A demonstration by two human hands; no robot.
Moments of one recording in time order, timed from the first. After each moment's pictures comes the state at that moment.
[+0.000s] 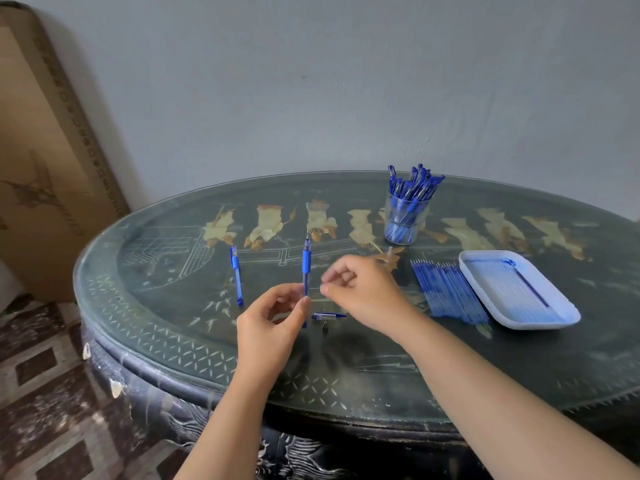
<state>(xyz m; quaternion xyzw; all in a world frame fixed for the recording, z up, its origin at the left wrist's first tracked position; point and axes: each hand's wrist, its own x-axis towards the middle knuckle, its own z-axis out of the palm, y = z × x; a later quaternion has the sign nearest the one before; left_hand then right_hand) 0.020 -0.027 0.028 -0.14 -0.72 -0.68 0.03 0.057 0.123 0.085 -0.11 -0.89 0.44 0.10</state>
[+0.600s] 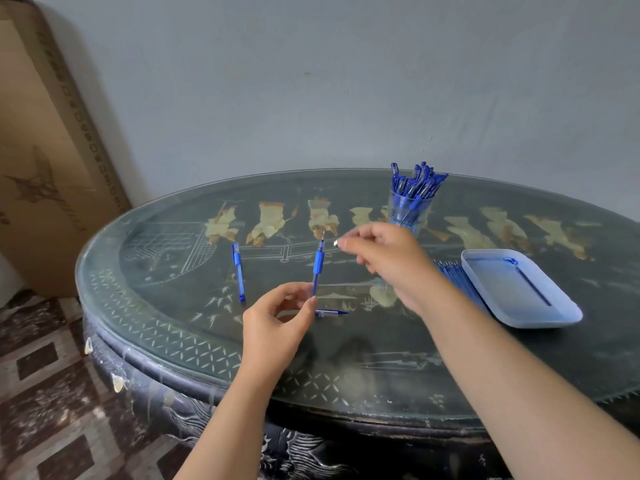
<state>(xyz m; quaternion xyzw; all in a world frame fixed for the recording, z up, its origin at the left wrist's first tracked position) 0.021 -0.028 0.027 -0.16 -0.74 -0.66 0.03 0.054 0.137 0.122 -0.15 -0.80 0.57 0.14</state>
